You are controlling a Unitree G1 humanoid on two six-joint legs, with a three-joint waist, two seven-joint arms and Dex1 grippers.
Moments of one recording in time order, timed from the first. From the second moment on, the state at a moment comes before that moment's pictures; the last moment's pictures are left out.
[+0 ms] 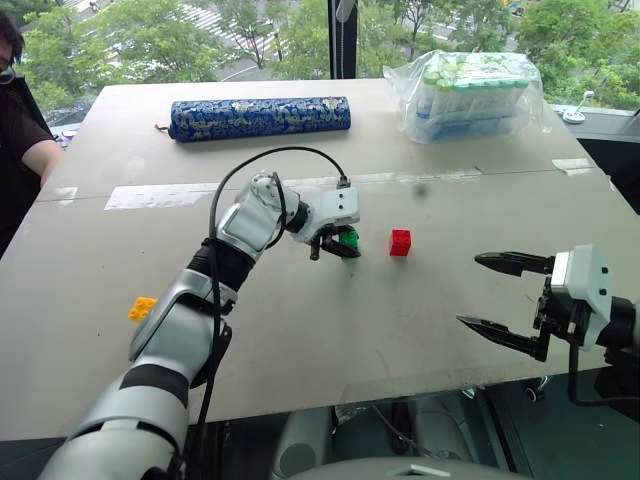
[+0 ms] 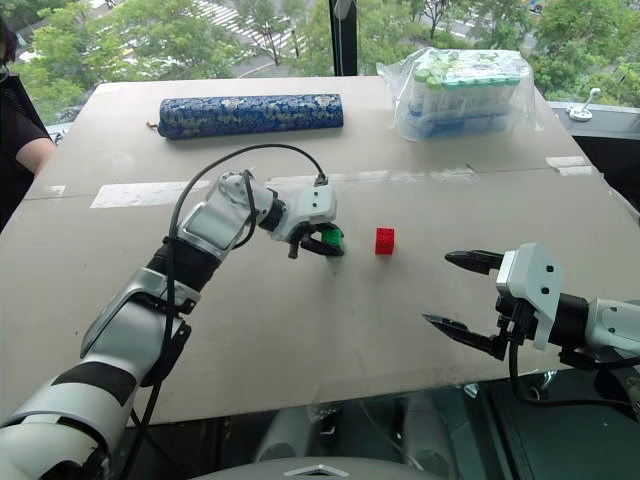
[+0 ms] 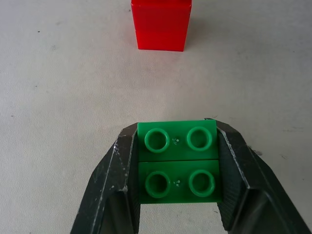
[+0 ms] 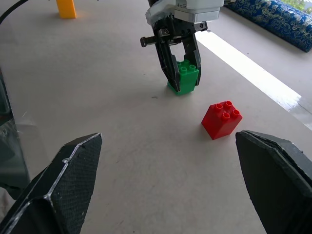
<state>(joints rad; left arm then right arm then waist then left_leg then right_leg) -0.98 0.48 -0.44 0.55 0.05 0.26 -1.33 0.15 -0.86 -0.35 -0.74 0.64 0.52 0.92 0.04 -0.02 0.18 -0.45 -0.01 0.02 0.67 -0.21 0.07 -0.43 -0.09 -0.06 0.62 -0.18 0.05</state>
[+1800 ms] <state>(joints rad) 0.19 0.93 0.64 -0.34 -0.36 1.06 -0.92 -0.11 -0.81 -0.05 -0.71 0.73 0.50 1.01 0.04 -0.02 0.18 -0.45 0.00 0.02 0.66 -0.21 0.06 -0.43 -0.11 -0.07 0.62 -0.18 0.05</state>
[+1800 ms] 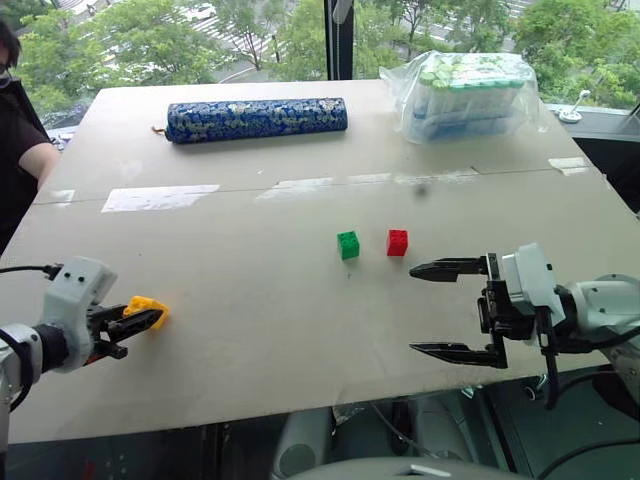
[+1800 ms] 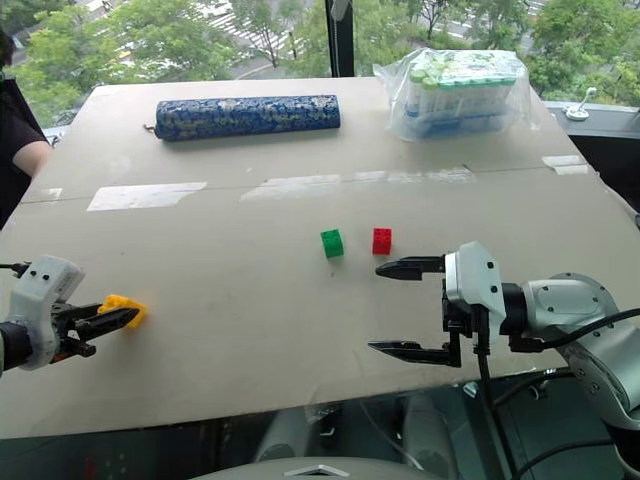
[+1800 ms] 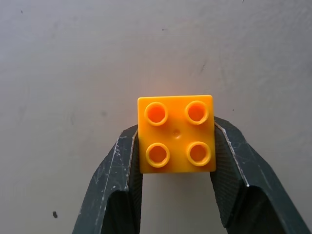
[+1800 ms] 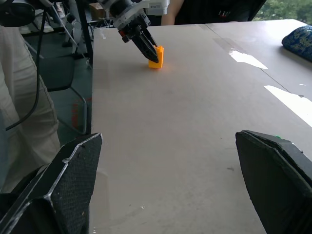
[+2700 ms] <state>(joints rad) -0.88 0.77 -0.33 0.64 -0.03 0.09 -1.55 0.10 -0.86 -0.18 -0.83 0.67 0.57 0.77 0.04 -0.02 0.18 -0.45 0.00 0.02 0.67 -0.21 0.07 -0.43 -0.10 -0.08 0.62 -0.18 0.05</state>
